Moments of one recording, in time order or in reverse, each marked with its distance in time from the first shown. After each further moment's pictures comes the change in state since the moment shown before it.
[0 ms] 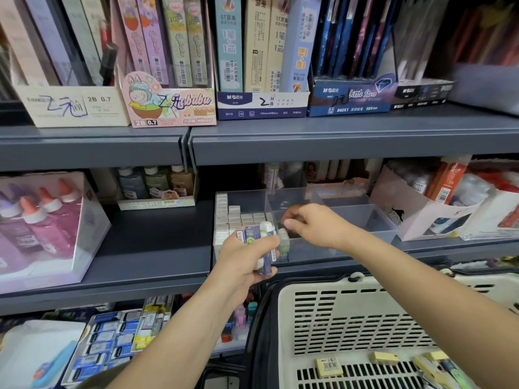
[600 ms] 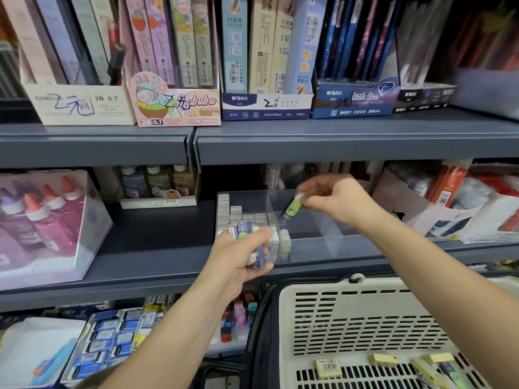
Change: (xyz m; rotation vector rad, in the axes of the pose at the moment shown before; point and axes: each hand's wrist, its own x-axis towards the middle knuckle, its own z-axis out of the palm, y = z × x) left_hand -0.003 0.012 -0.008 -0.057 0.034 -0.037; right_hand -0.002 -0.002 -0.038 0.556 0.220 0.040
